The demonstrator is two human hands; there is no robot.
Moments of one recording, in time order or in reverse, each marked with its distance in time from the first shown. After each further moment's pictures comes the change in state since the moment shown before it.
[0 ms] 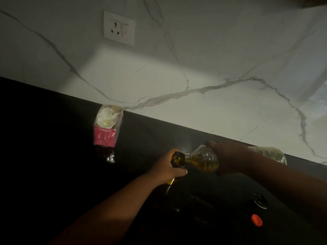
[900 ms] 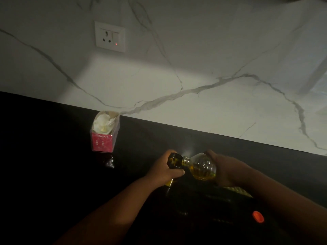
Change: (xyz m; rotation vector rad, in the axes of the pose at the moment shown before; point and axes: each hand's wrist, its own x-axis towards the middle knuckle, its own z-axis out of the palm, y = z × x) left_hand 0.006 -0.011 0.004 -0.042 0.052 0.029; right_hand -0.012 0.004 0.056 0.456 0.081 -0.031
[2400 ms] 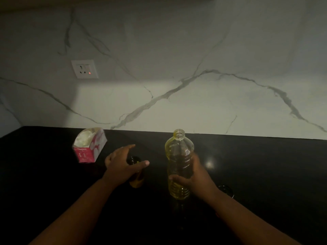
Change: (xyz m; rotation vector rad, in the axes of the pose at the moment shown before) left_hand -0.030 0.078 0.038 0.769 0.464 -0.115; right_hand -0.049 0.077 0.061 1.109 0.283 -0.130
